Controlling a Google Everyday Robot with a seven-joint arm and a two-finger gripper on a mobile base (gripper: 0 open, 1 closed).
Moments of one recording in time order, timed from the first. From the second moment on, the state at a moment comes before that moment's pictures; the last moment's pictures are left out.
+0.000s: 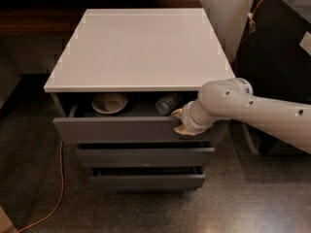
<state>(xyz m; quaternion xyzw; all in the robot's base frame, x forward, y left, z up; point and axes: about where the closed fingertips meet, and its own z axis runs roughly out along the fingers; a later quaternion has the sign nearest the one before) 0.593 -0.113 0.661 -0.75 0.61 -0.04 0.24</state>
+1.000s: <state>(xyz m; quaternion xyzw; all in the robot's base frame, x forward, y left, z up) 0.553 -0.110 0.660 -0.74 0.64 -0.04 0.23</state>
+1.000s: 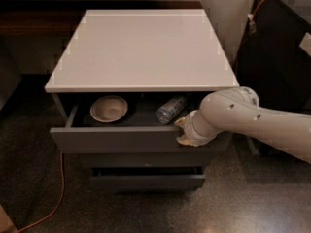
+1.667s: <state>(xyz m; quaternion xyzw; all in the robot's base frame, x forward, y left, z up) 0.529 -0.106 0.661 -0.73 0.65 -0.03 0.21</state>
